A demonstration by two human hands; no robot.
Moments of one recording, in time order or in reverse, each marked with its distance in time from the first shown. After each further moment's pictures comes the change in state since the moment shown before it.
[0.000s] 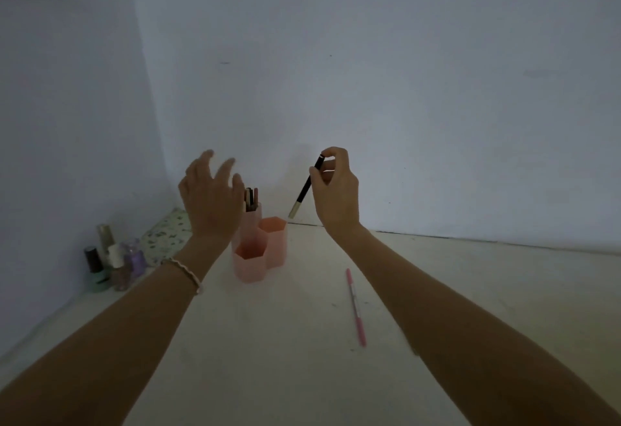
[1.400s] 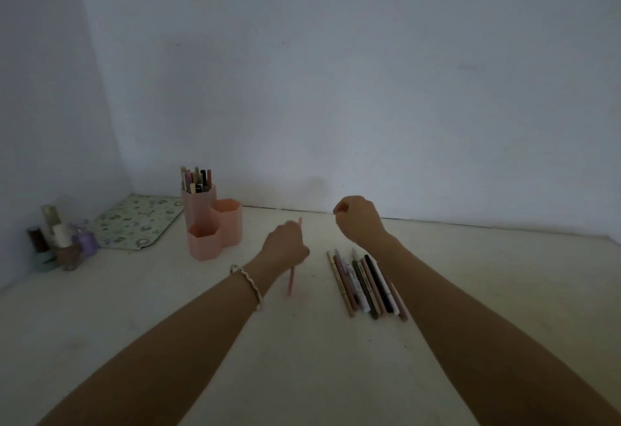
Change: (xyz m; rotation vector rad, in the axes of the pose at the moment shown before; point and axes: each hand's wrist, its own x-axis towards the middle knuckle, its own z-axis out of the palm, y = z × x) left_hand -0.110 0.156 0.029 -0.115 -0.993 -0.034; right_hand -0.025 0.071 -0.134 -0.645 -0.356 0.269
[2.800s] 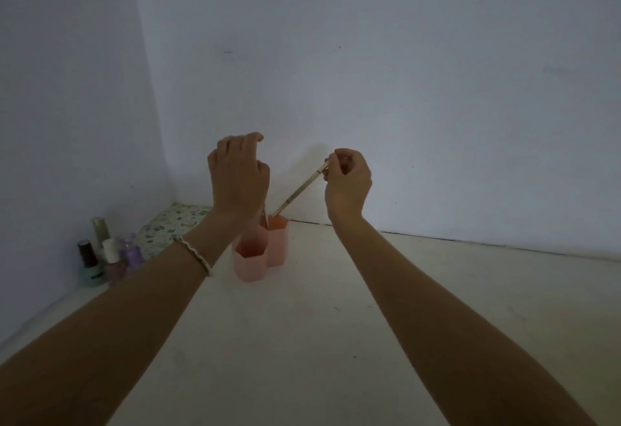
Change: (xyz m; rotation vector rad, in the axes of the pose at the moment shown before) left_hand 0.040 -0.098 -0.140 0.047 0.969 0.192; right_hand 0.053 -0.142 0.061 0.929 0.479 -0.016
